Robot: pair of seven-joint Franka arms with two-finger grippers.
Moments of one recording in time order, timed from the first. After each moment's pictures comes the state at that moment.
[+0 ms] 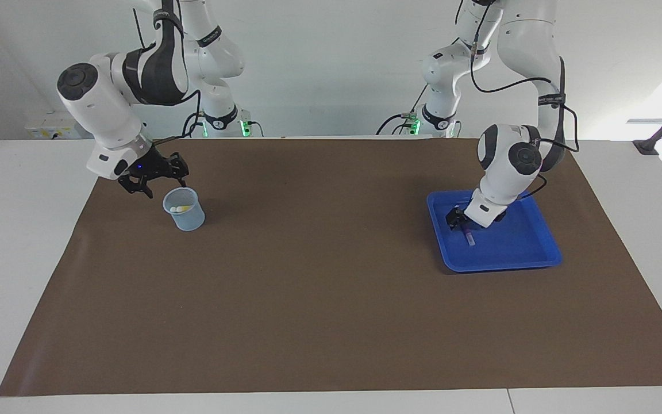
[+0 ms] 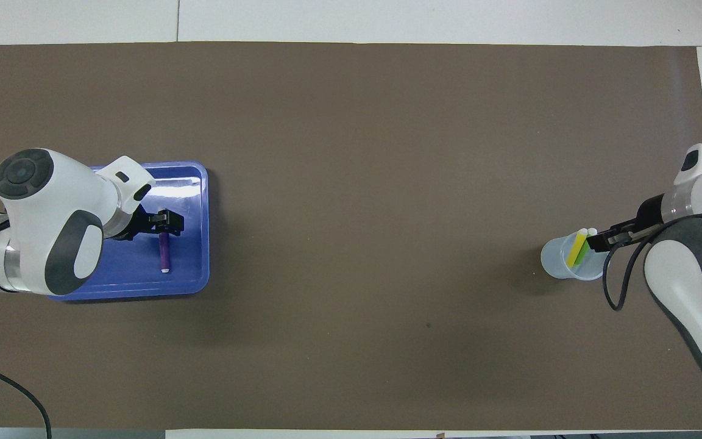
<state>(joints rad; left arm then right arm) 0.41 0.21 -0.57 -2.18 0.13 2.25 -0.21 -0.08 -0.10 0.02 -2.04 0.12 1.85 -0.42</state>
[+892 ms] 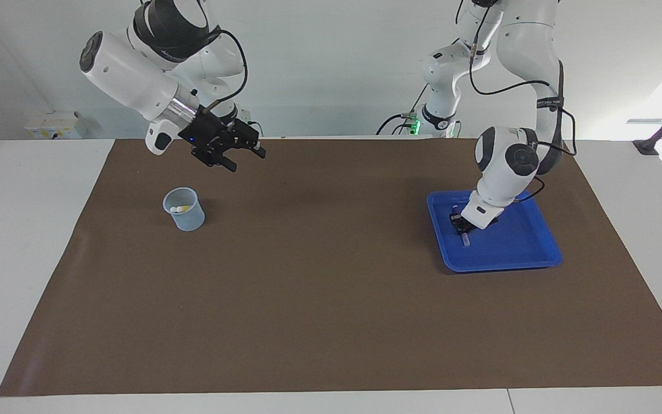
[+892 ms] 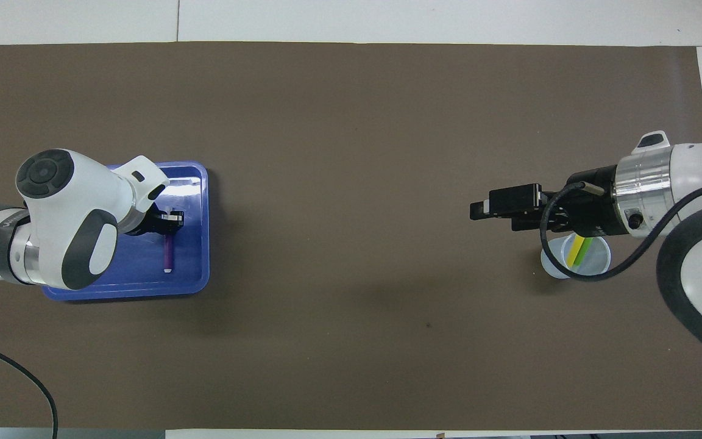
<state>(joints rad) 0.40 0.22 -0.57 -2.17 0.13 2.26 -0.21 0.06 -0.12 0.07 -1.97 0.70 1.86 0.06</state>
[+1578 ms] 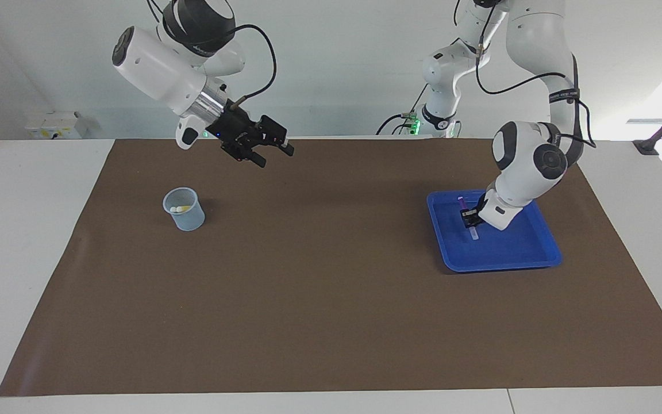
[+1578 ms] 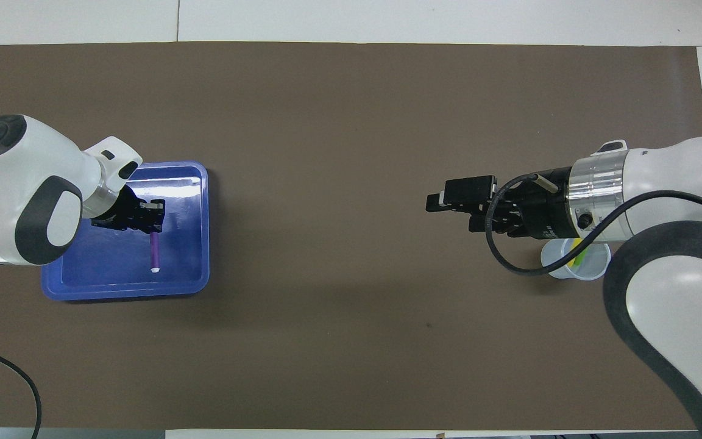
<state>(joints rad) 0.43 0.22 -0.57 -1.98 0.00 1.96 -0.22 0.14 -0.12 0.08 -1.98 0.76 1.96 0.21</state>
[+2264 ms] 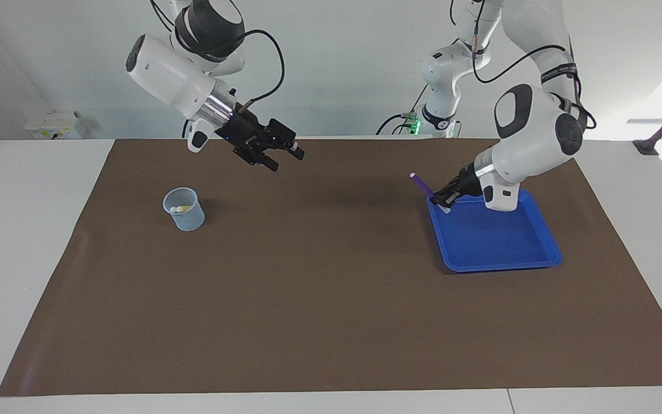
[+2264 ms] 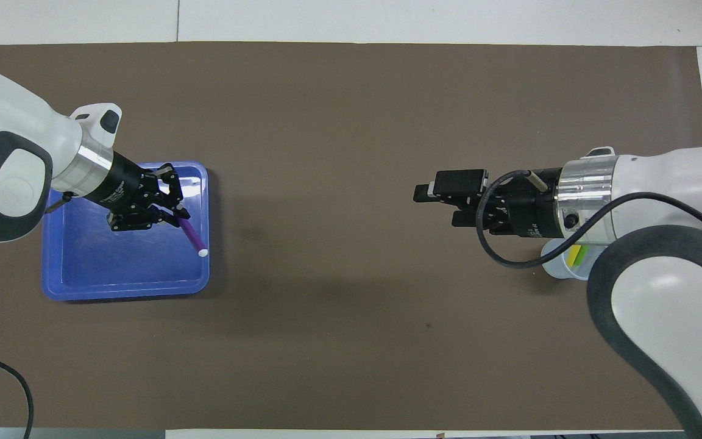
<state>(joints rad) 0.38 0.18 -0.68 -1.81 -0.38 1.75 -1.12 0.20 -0.13 0.08 -2.04 0.85 2.11 0.21</state>
